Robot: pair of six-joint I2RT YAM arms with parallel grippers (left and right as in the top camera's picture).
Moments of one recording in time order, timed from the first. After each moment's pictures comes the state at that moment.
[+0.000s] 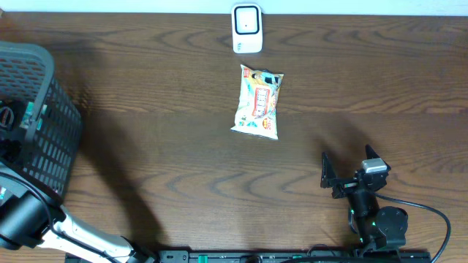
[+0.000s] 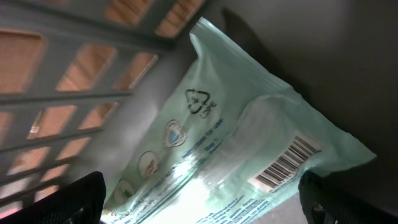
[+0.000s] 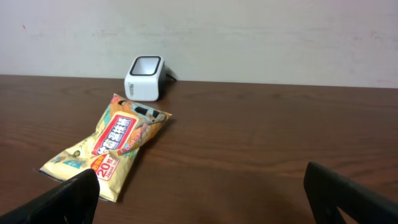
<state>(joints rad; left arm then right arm) 0.89 2.03 1.46 -0.69 -0.34 0.25 0.08 0.01 0.01 -0.06 -0.11 0.03</state>
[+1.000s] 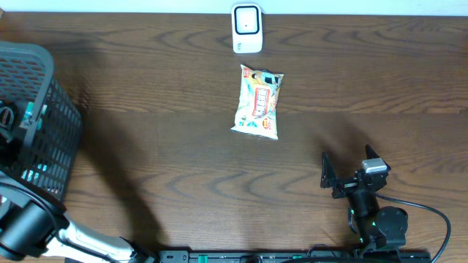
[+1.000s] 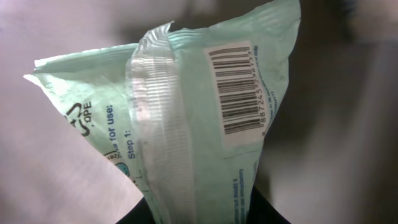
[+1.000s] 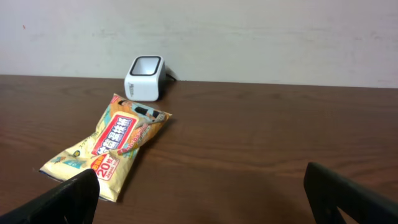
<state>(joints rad) 0.93 1.94 1.41 -0.84 0.07 0.13 0.08 0.01 0.01 -0.06 -0.11 0.03</state>
